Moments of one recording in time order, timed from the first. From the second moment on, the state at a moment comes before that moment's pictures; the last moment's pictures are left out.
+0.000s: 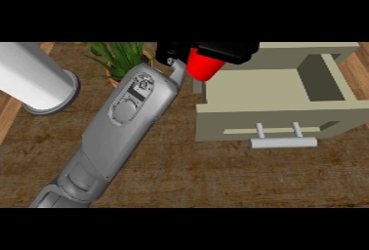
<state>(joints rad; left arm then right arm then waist) -1.12 0.00 -0.20 -1.07 0.07 0.47 0.29 0.30 -0.02 -0.29 -2.21 -0.13 0.22 0.12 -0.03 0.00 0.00</state>
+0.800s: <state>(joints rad) -1.42 0.00 -0.29 -0.66 0.26 0.55 0.20 0.23 -0.03 -0.29 -2.17 -0.11 0.21 0.13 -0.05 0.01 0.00</state>
